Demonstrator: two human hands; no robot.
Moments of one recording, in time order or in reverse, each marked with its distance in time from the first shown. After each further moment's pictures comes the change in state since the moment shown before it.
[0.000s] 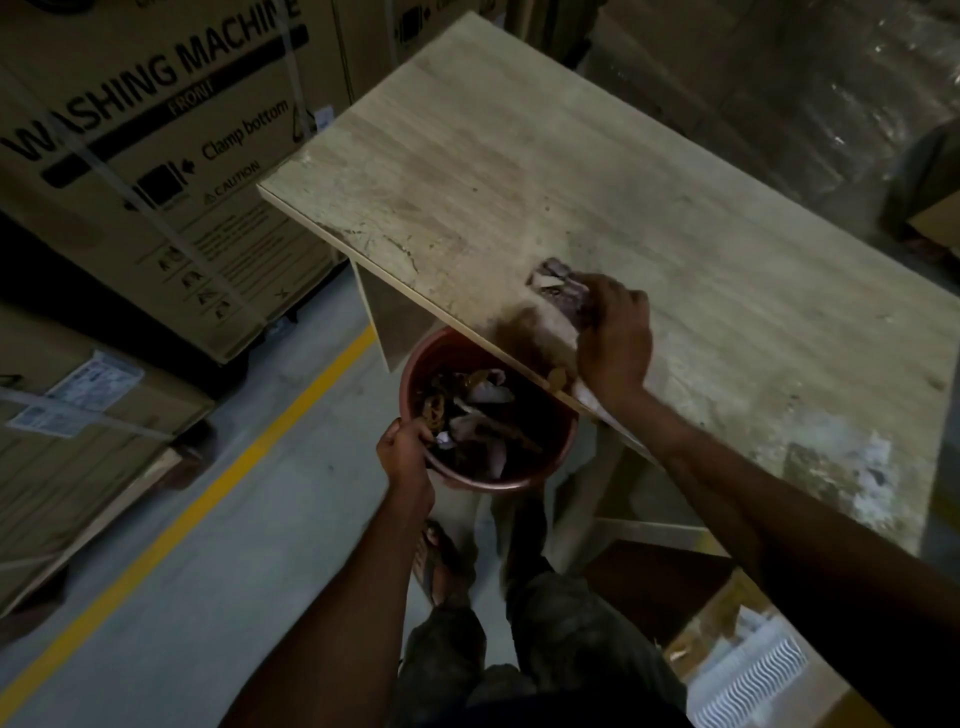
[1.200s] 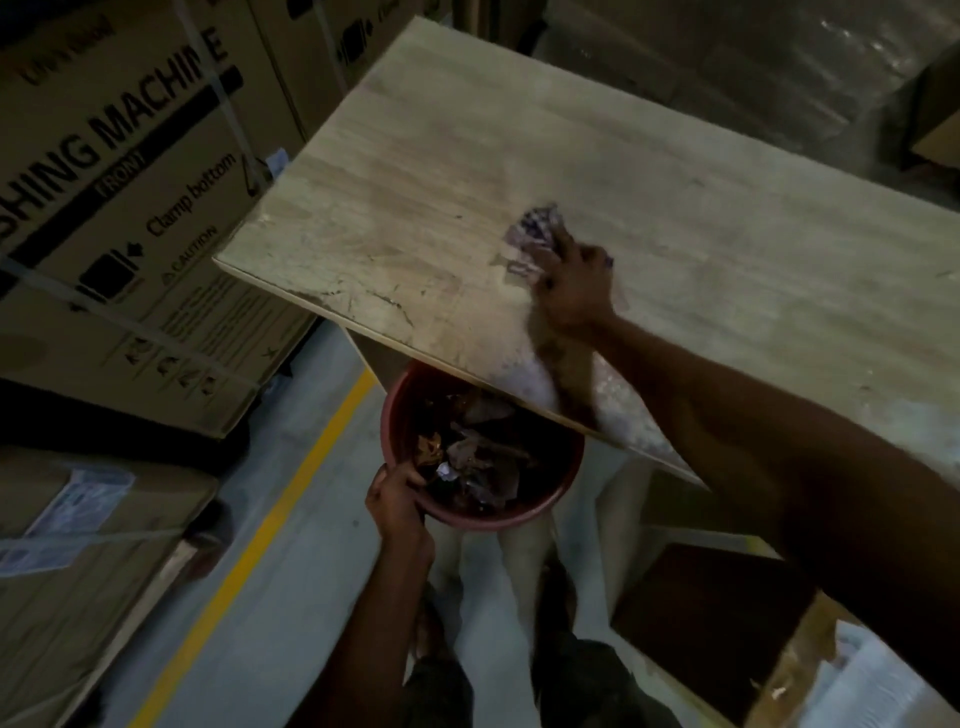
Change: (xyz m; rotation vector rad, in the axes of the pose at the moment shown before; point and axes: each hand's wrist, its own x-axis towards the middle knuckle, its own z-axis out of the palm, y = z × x) left_hand 0.065 0.033 0.003 -0.054 -0.034 0.029; right_hand 0.128 0.021 0.129 -0.236 -0.197 -0.100
